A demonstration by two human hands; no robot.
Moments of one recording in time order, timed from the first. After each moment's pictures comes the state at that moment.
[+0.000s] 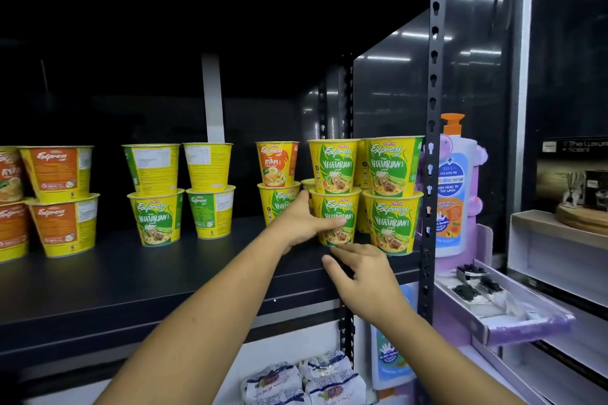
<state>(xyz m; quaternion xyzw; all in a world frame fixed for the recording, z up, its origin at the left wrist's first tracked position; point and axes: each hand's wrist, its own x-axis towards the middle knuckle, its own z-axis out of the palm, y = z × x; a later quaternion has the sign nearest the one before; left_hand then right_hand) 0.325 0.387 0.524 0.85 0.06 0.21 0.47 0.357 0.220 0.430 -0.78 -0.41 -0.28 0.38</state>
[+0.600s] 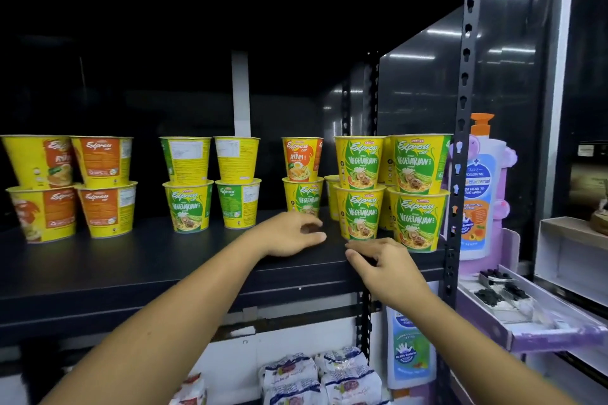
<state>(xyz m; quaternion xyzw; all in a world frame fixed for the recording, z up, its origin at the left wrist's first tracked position) 0.249 0.417 0.526 0.97 0.07 0.12 0.19 0.346 0.213 0.450 -0.80 -0.43 -0.20 0.38</state>
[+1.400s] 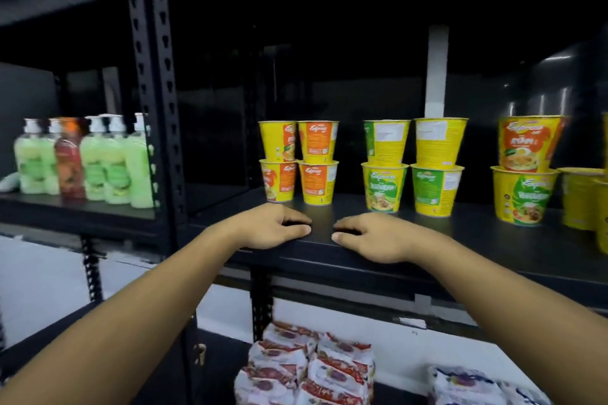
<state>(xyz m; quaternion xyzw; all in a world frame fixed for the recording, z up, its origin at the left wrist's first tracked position) -0.059 0.586 0.522 0.94 0.30 0.12 0.07 0.151 0.453 0.520 -0.68 -0.72 0.00 0.12</state>
